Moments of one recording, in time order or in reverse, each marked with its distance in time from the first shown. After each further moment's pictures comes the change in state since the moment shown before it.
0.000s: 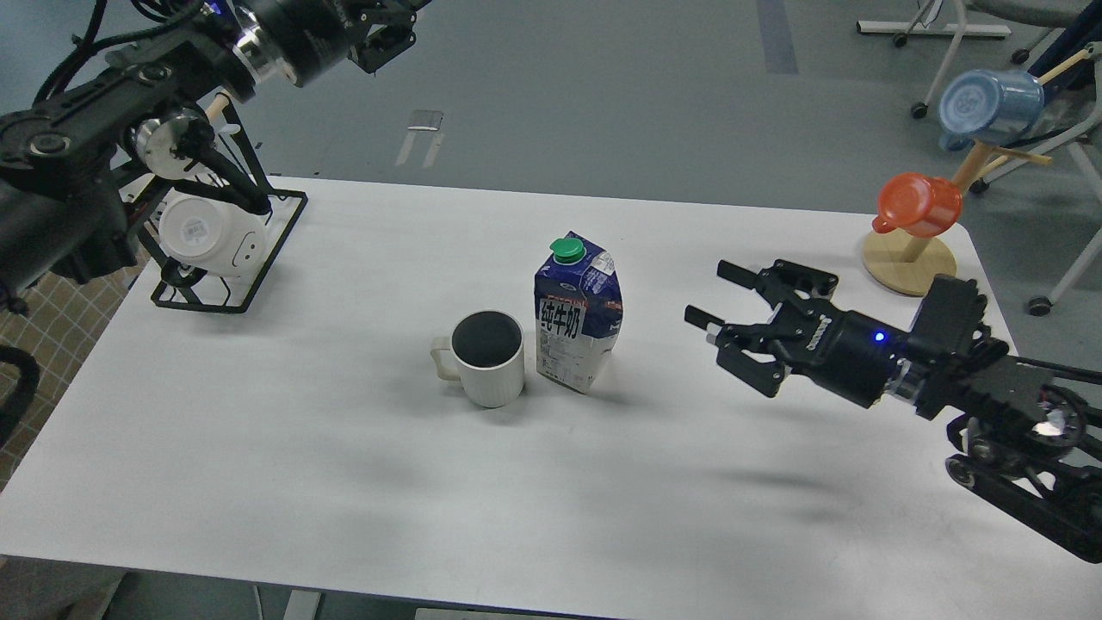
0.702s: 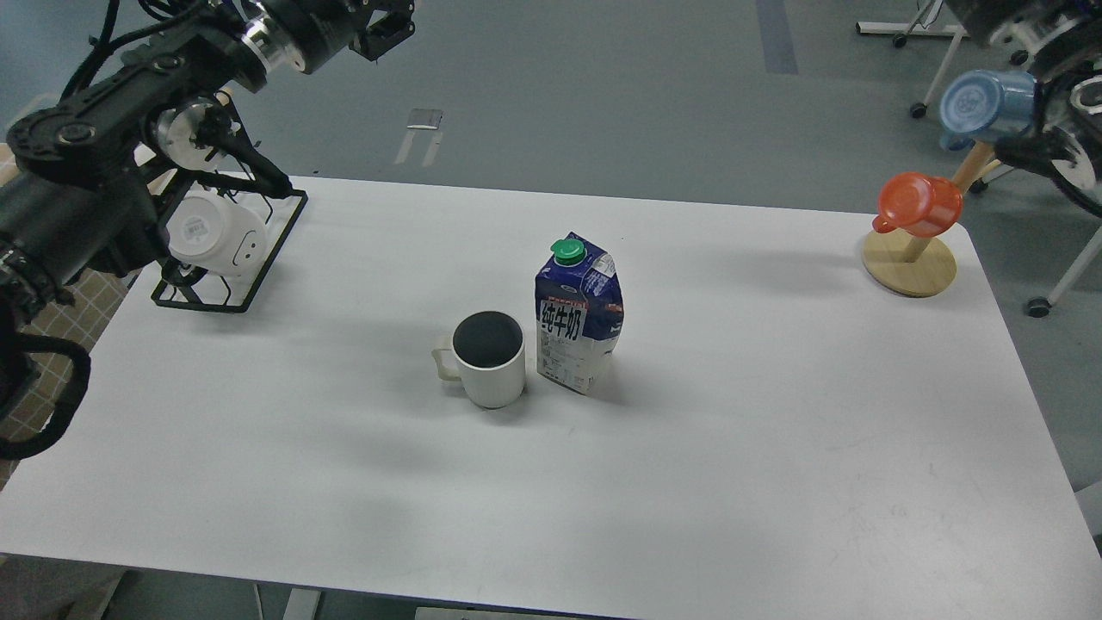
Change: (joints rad) left arm -0.005 -0.140 -0.135 0.219 -0.014 0.000 0.023; right arm 0.572 0.305 0.157 -0.645 1.233 0.616 0.000
